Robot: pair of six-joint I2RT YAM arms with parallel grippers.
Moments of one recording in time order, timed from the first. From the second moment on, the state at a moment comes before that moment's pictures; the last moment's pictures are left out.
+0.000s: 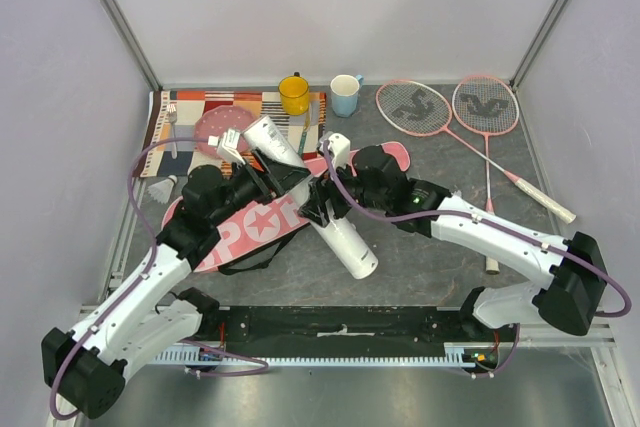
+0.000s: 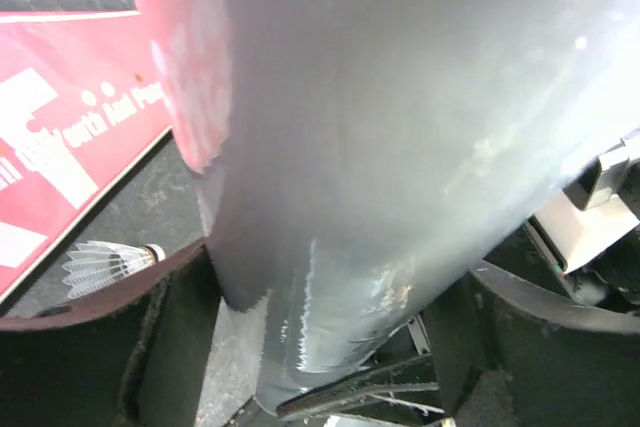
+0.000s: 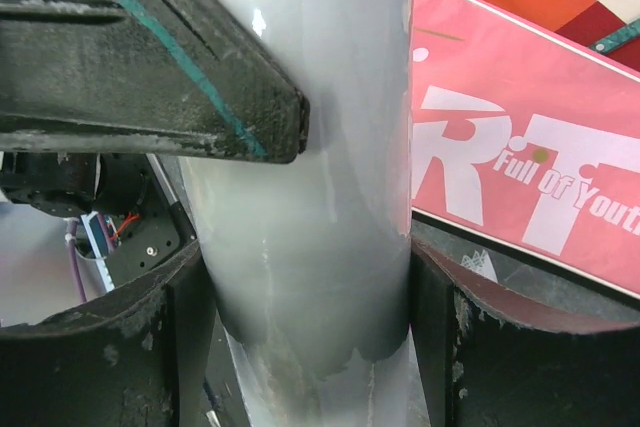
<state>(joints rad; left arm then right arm) -0.51 0.85 0.69 0.05 0.28 -0.96 0.91 1.34 1.10 -0.19 -0.22 0.27</state>
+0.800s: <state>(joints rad) -0.52 0.79 0.62 0.05 -0.01 -1.21 0.95 0.88 0.82 -0.27 0.15 0.62</state>
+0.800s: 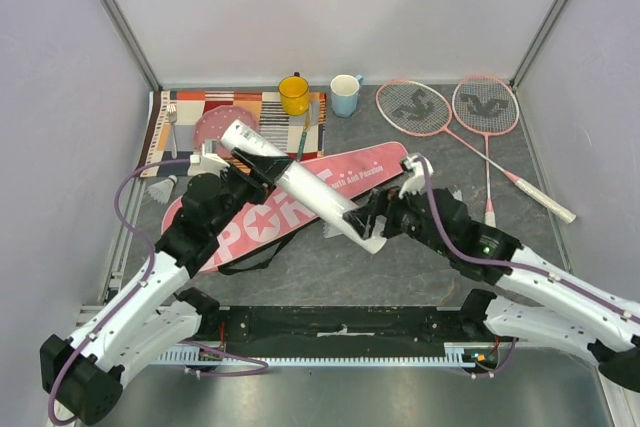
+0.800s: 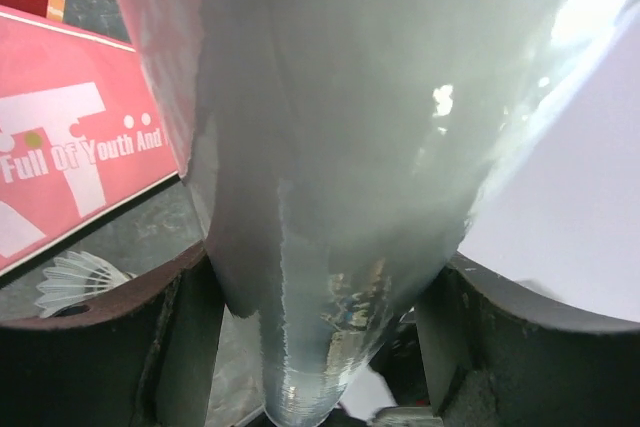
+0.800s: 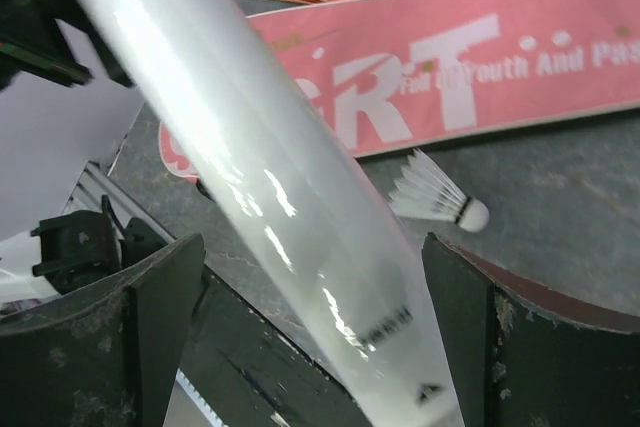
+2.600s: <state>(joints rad) -0.50 0.90 0.67 0.14 -0.10 -1.81 0.96 0.80 0.40 0.87 0.50 0.70</state>
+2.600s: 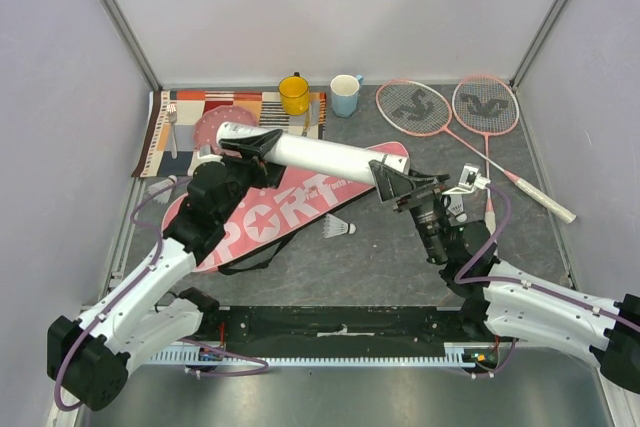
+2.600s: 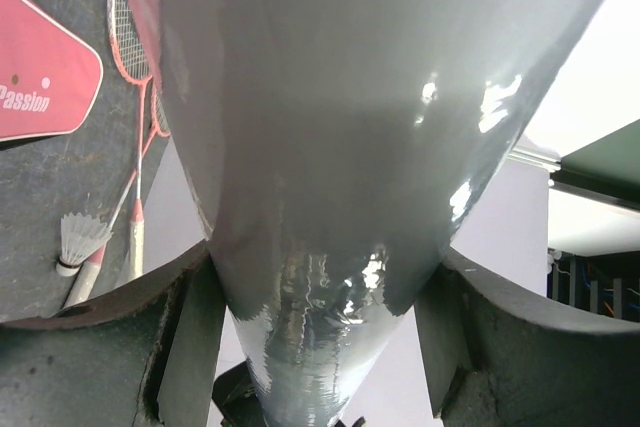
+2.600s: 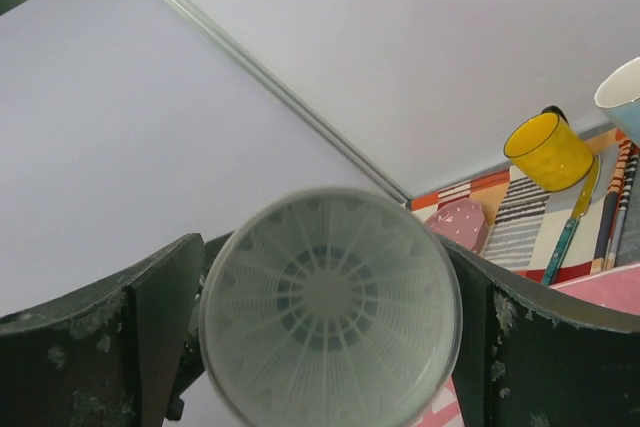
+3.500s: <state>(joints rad) -0.50 0.79 0.60 0.07 0.17 -1.63 0.96 0.81 0.58 0.61 0.56 0.66</state>
